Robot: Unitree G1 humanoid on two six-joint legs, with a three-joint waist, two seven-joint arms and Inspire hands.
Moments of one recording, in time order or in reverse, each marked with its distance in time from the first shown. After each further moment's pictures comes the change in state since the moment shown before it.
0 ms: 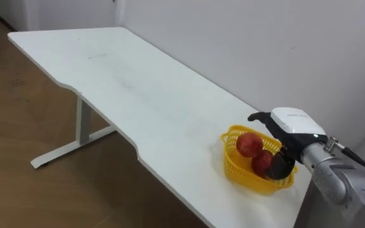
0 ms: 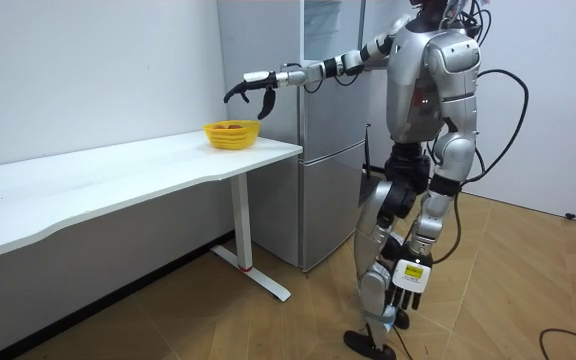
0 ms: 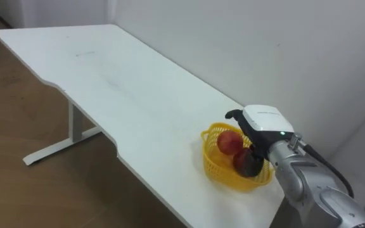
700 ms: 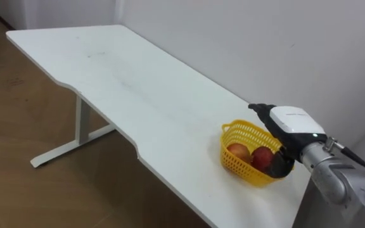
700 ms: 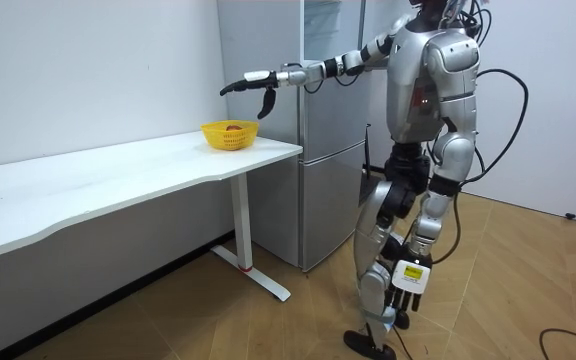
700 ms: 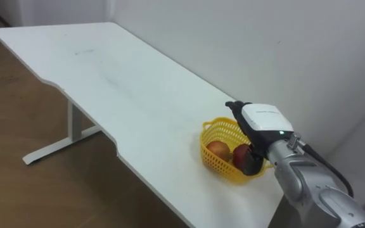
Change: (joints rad) left arm 0.000 0.002 -0.001 -0.001 0.000 0.001 0.016; right arm 0.000 0.000 0.000 -0.005 -0.005 -0.012 -0.011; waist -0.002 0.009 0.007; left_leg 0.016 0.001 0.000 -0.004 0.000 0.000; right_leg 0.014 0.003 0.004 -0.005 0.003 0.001
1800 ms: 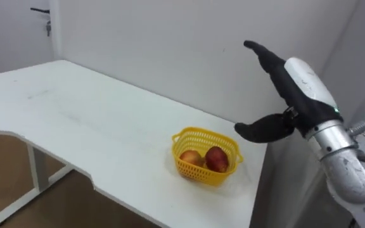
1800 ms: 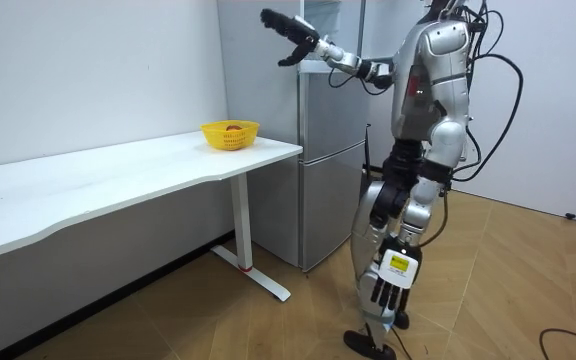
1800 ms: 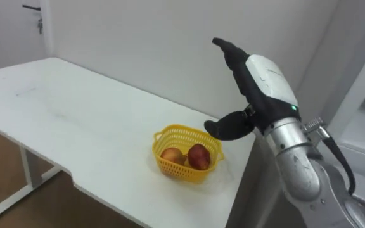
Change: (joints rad) left arm 0.135 -0.082 0.062 -0.019 0.001 -0.001 0.024; right arm 0.284 0.075 -0.400 -0.674 0.164 -0.090 -0.074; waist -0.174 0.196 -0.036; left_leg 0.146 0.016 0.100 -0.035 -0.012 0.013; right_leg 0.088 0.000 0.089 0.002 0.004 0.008
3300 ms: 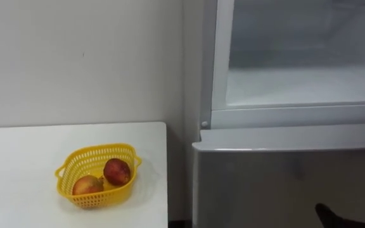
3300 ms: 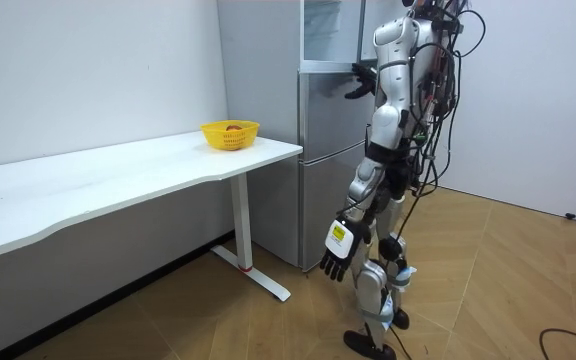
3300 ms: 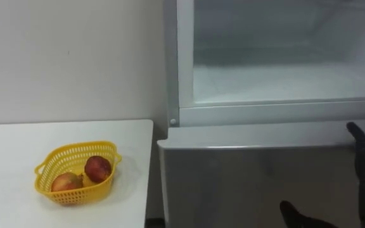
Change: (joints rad) left arm 0.017 -0.084 -0.002 0.020 -0.002 -0.056 0.062; right arm 0.800 0.300 -0.340 -0.151 0.078 -0.159 -0.225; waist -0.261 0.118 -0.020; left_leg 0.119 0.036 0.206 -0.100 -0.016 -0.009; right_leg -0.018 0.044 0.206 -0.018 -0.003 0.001
